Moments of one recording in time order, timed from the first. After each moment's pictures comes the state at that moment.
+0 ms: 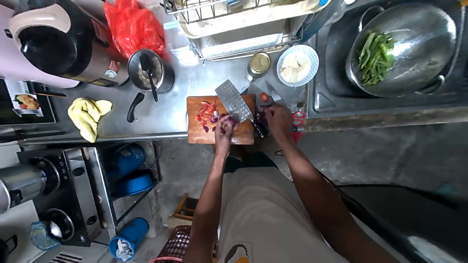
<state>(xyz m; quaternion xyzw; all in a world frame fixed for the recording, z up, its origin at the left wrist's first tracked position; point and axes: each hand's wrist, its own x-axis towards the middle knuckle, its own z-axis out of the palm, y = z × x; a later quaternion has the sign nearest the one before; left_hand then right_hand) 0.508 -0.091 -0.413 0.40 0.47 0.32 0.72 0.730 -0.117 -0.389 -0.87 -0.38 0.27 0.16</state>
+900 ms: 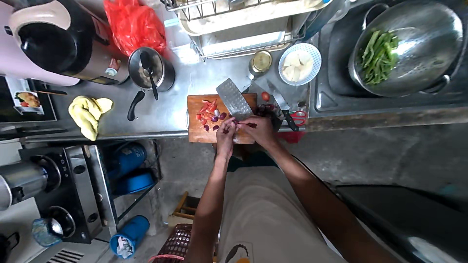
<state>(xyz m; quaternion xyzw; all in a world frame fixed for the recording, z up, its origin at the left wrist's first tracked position) 0.516 -0.097 -0.402 0.36 0.50 0.32 0.72 0.675 -0.123 -0.378 -0.68 -0.44 0.42 0.41</state>
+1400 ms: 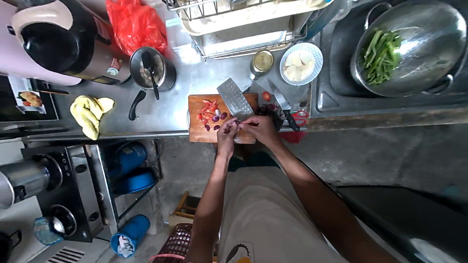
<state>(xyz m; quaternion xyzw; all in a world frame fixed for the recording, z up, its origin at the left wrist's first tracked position) 0.516 -0.096 -0.398 0.37 0.50 0.32 0.72 0.680 -0.129 -0.375 -0.67 -0.40 0.47 0.41</state>
